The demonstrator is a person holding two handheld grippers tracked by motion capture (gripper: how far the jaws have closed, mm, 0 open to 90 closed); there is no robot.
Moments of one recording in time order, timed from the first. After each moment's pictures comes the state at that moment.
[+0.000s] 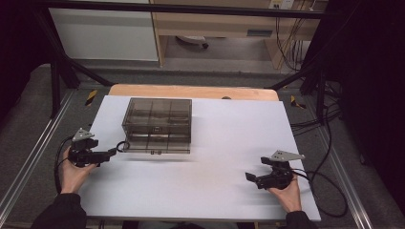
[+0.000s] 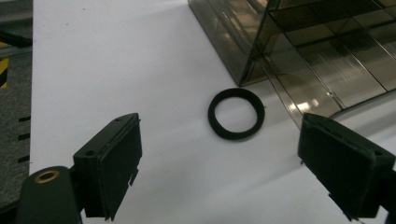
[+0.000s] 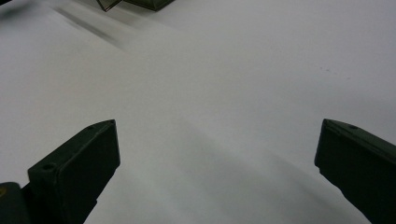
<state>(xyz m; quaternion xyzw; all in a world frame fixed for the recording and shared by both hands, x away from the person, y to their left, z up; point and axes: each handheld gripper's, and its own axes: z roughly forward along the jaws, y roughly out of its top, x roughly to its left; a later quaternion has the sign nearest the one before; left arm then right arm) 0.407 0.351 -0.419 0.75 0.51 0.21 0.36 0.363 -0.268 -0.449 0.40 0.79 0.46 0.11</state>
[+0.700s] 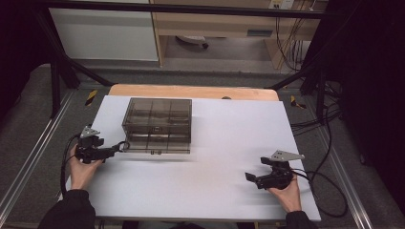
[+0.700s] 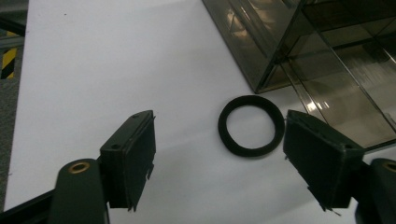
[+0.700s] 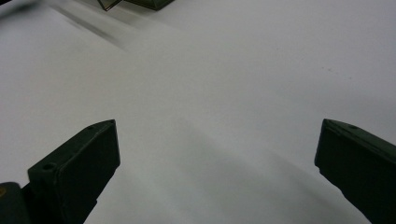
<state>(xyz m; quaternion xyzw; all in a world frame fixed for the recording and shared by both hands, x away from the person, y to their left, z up) 0.424 0.341 -0.433 0.75 0.52 0.21 0.35 0.363 -0.267 -0.449 0.39 0.79 0.46 0.11</state>
